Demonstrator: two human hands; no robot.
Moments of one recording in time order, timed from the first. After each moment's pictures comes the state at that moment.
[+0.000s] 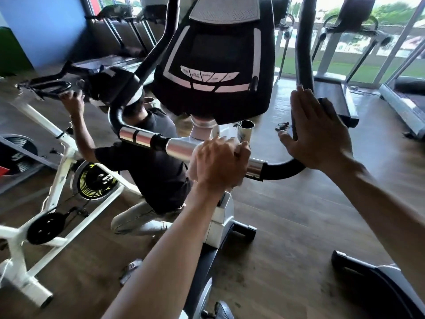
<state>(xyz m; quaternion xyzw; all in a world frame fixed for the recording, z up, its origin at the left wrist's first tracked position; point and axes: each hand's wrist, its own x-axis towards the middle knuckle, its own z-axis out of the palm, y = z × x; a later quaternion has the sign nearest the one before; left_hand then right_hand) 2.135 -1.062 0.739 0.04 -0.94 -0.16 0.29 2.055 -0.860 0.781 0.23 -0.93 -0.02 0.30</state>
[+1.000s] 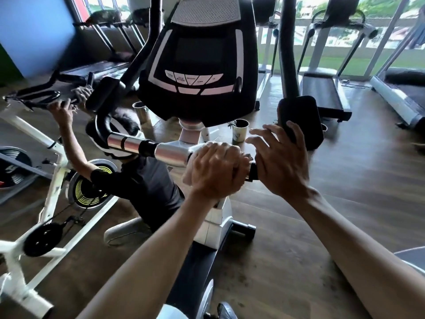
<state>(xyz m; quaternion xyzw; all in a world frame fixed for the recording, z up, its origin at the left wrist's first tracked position) 2.128 -1.063 0.706 -0.10 -0.89 -0.13 0.42 2.095 -0.892 0.734 0.28 -0.87 0.01 0.40</state>
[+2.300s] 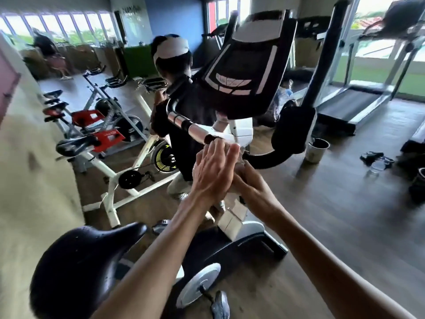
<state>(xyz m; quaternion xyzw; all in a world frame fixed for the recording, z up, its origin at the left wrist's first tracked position) 2.231 -0.946 0.744 0.19 -0.88 -0.28 0.33 2.158 -0.835 0.718 0.44 -0.59 0.64 -0.22</state>
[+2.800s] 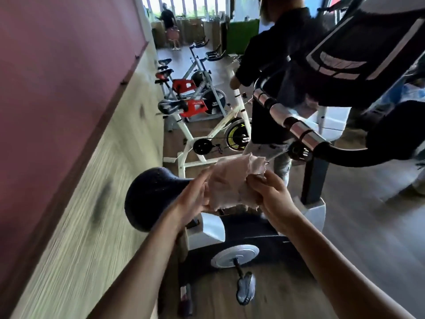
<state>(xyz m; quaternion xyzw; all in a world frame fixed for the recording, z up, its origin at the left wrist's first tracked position) 2.409 -0.945 0.693 0.44 -0.51 -0.70 0.25 2.229 -0.864 0.687 0.37 -0.48 0.64 -0.48</state>
